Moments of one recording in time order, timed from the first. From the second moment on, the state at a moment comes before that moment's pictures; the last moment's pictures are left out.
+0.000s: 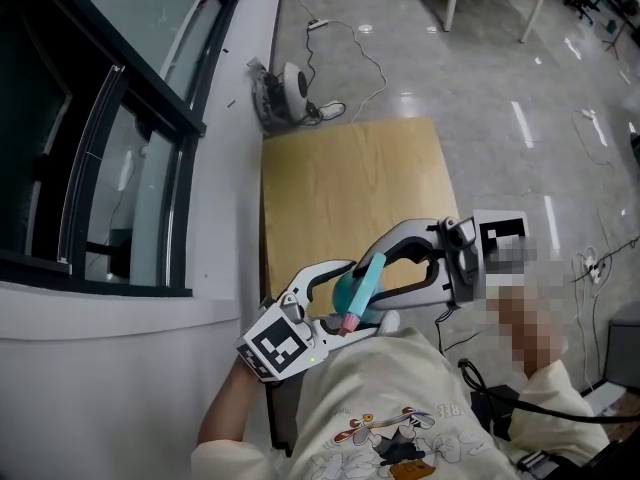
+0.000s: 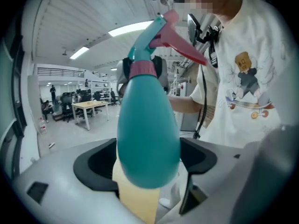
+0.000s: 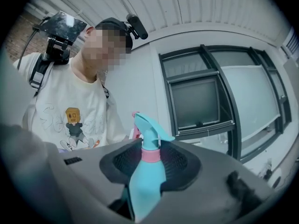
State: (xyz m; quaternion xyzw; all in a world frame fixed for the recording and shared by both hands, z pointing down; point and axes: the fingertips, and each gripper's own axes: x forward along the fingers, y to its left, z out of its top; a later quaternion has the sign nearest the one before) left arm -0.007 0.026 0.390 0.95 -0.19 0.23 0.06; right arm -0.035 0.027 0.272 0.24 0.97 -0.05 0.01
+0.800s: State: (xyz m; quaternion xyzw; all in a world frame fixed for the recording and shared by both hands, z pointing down) left arm -0.118 0.029 0.453 0.76 -0.58 0.11 0.27; right arm -0.087 -0.187 0.582 -0.18 0.98 -0.04 -0.06
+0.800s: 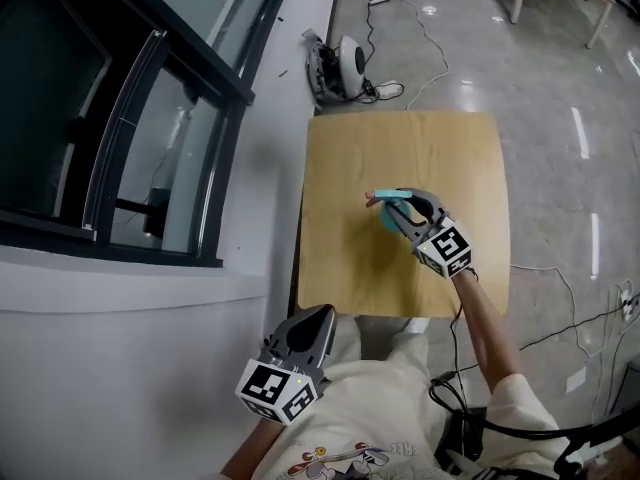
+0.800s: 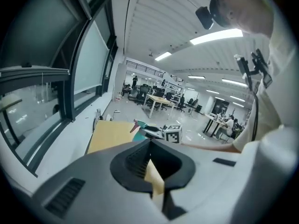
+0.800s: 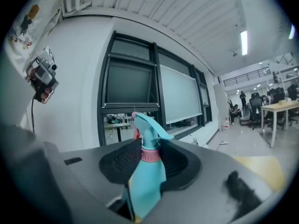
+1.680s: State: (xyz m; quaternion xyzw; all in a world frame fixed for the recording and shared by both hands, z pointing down) left arm -0.084 -0.013 0.475 0.82 -0.46 0.11 0.32; right arm -0.073 -0.192 0.648 -0.15 0.97 -0.08 -0.16
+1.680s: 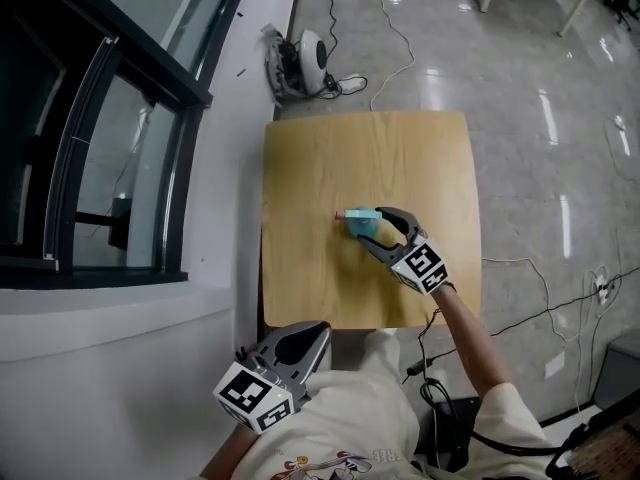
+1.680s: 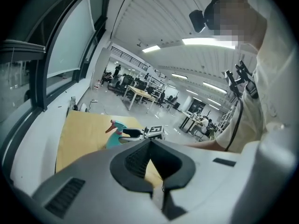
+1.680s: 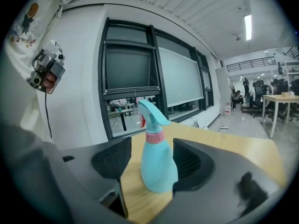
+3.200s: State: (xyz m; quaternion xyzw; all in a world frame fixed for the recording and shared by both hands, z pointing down) left arm -0.045 -0.033 0.434 0.77 -0.59 0.04 0.23; right arm 0.040 -0.069 0.438 -0.39 0.91 -0.15 -0.03
